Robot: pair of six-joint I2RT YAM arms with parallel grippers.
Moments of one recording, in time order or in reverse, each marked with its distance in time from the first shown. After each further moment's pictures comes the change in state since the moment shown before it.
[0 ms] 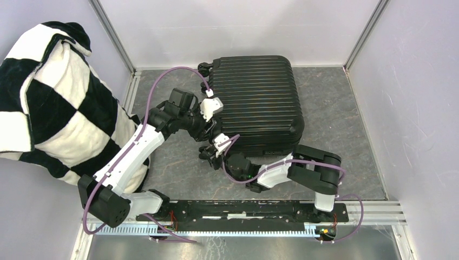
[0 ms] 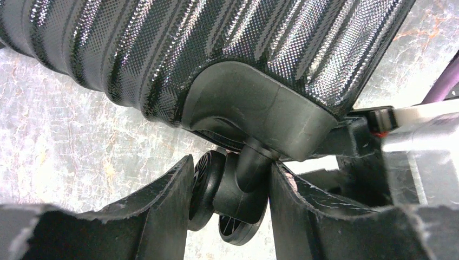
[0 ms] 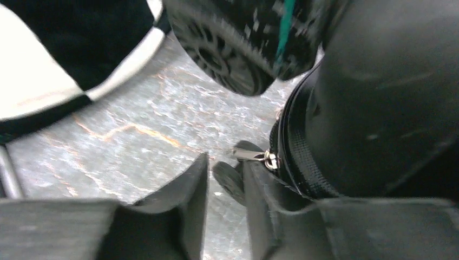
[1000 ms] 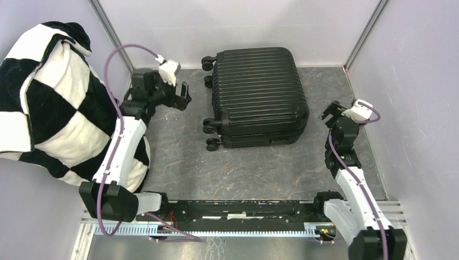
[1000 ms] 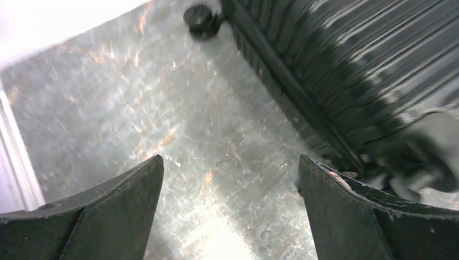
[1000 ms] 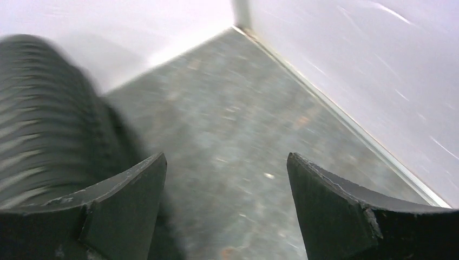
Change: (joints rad) left arm 0.374 0.043 0.161 0.245 0.004 -0.208; right arm -1.120 -1.065 -0.209 -0.828 0.074 0.133
